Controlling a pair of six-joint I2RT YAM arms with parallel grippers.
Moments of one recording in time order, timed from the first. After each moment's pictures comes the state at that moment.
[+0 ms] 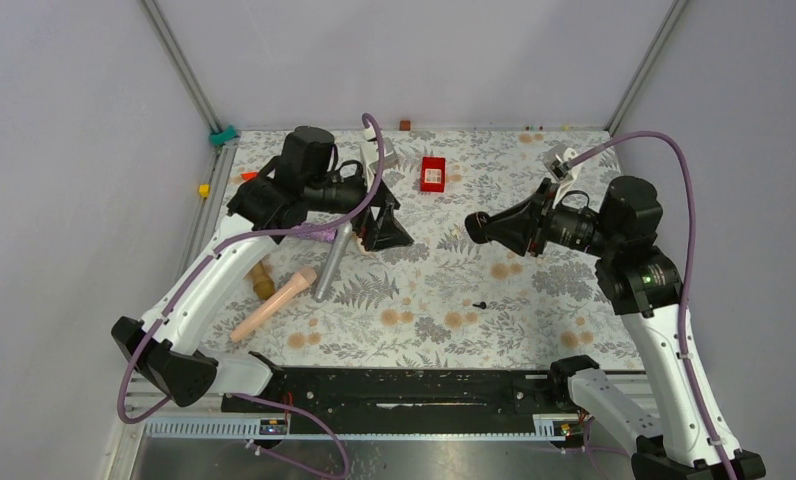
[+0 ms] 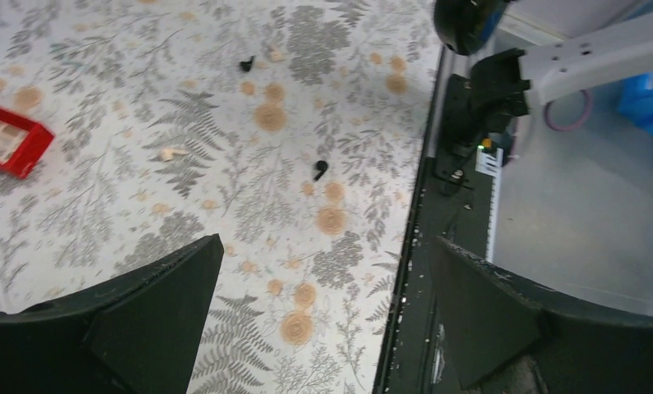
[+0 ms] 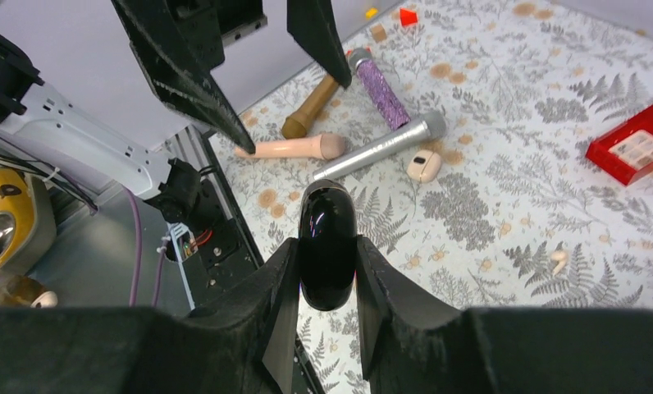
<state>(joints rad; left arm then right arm) -0.57 1.33 1.51 -0.71 0.74 0.14 0.23 0.85 1.13 -0.49 -0.85 0.19</state>
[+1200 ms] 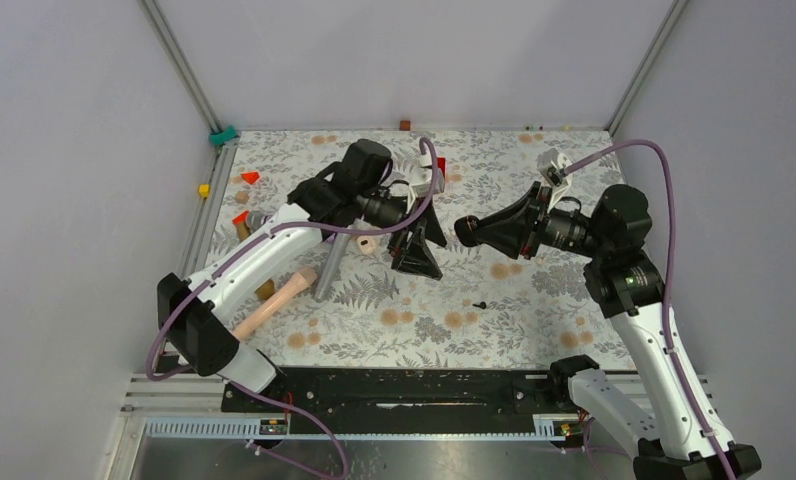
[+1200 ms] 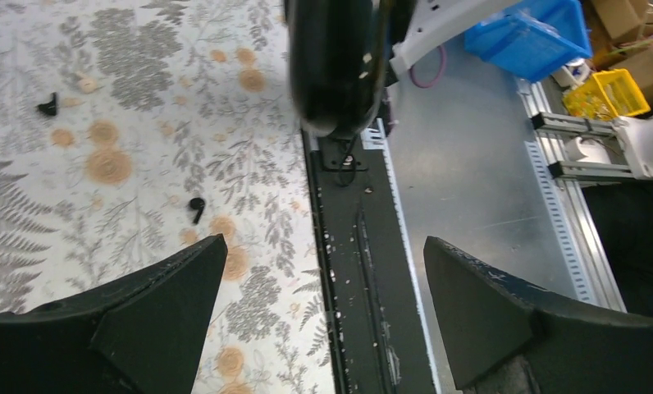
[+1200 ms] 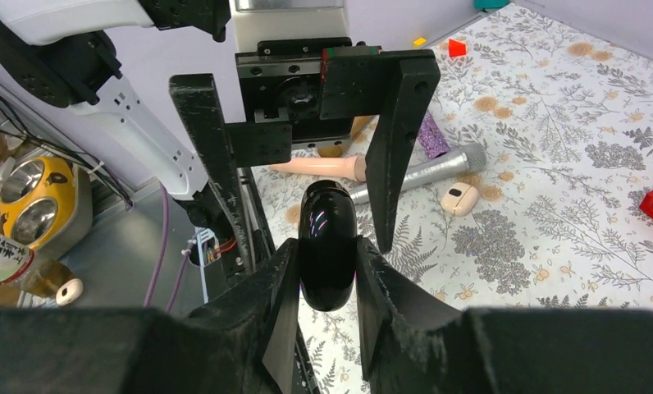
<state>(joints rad) -0.70 1.52 1.49 -0.61 1.07 0.18 0.25 0.84 1.01 -0.22 -0.96 0.29</state>
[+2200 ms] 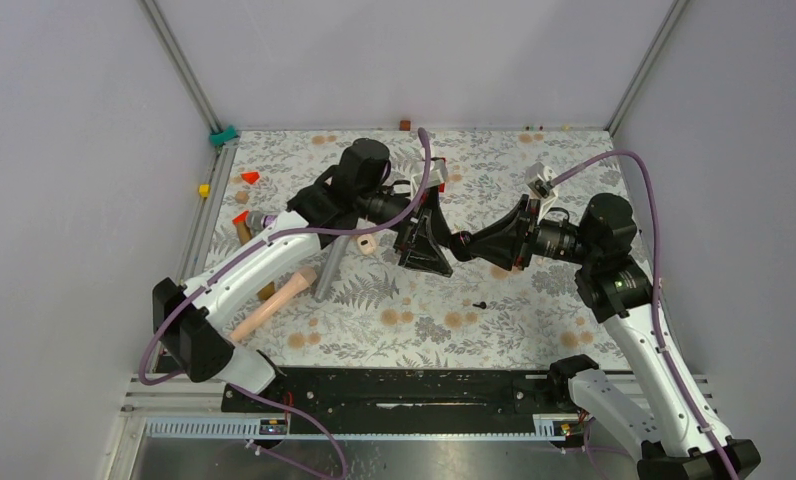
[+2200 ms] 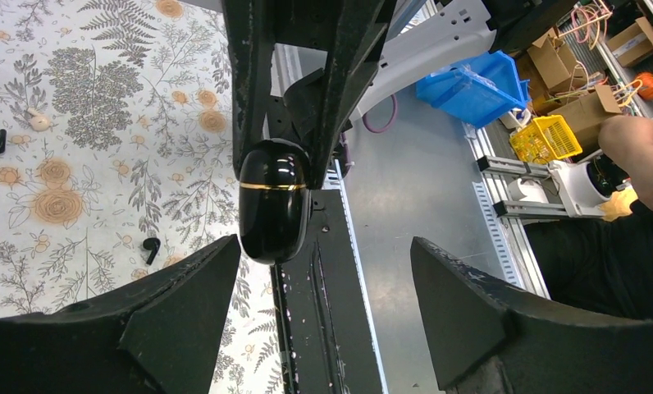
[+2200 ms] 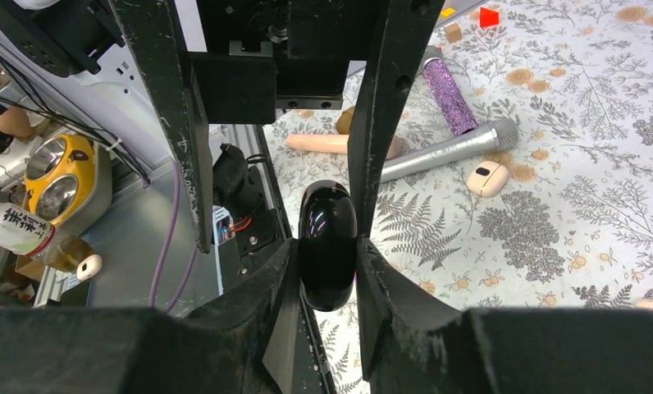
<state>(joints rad) -0.75 1.48 1.45 -0.38 1.11 -0.11 0.28 0.82 0.91 -0.17 -0.99 0.30</state>
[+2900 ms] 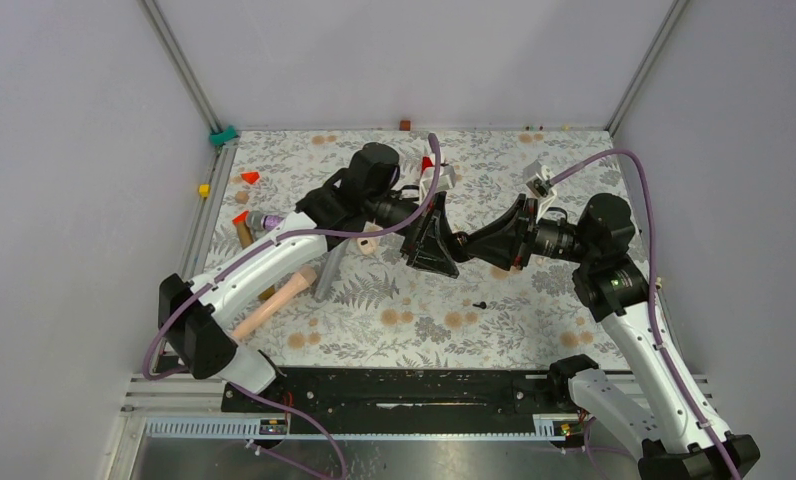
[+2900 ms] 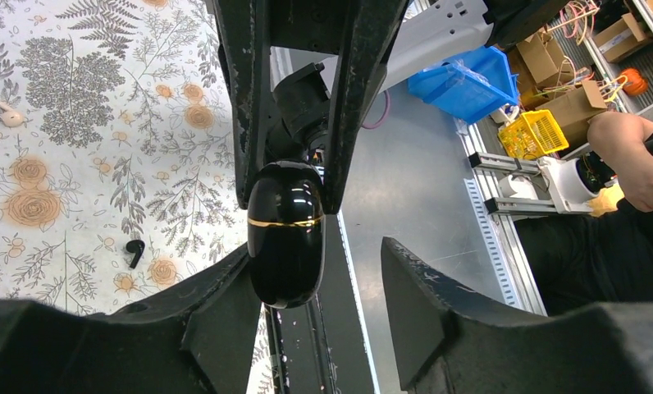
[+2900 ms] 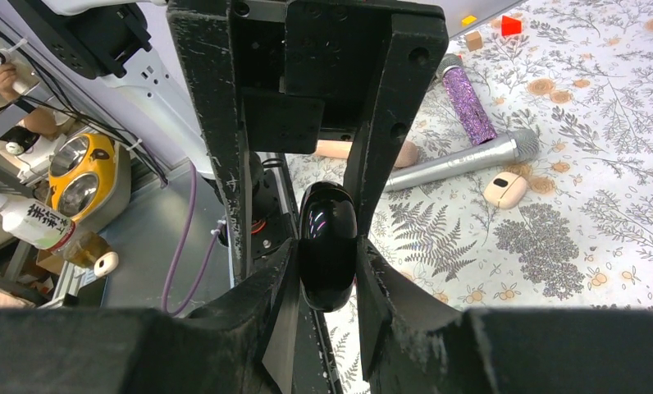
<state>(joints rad) -0.79 1.50 1.45 -0.37 1.10 -0.13 0.29 0.83 0.89 -0.09 -1.02 0.35</state>
